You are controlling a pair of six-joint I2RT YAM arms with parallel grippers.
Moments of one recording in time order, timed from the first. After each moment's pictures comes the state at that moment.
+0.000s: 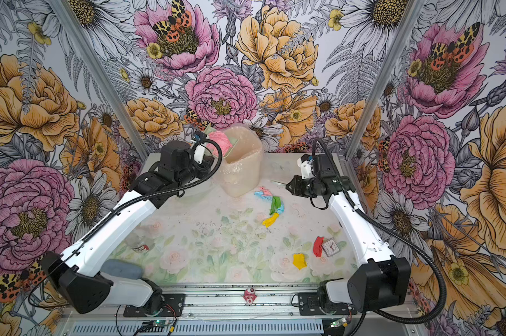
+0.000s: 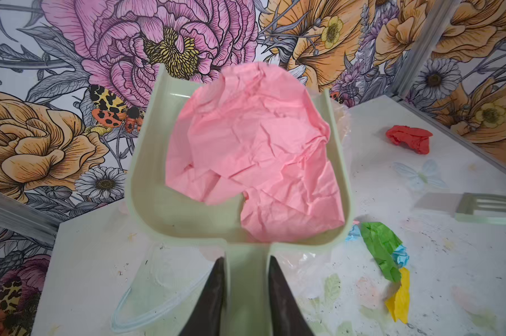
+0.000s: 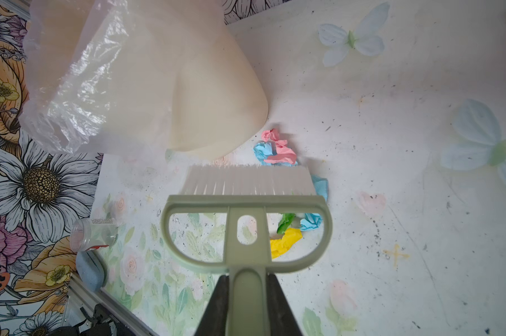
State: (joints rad) left arm -0.53 1.43 1.52 -0.52 -0.20 0.05; right arm 0.13 1.34 1.29 -0.83 -0.45 0.27
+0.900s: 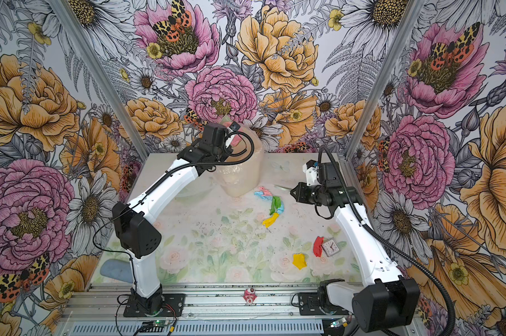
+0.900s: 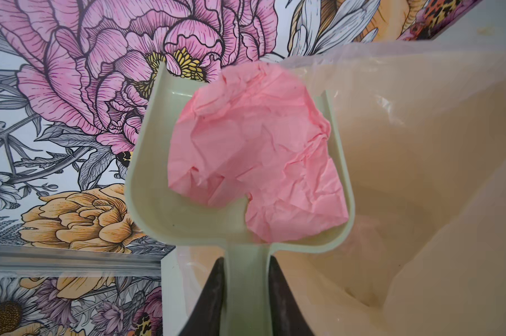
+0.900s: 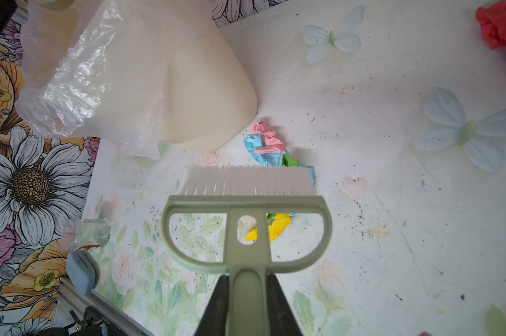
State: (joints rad) left arm -0.56 1.94 2.00 -0.59 -0.49 0.48; right arm 0.11 1.22 1.20 -0.83 -0.42 0.27
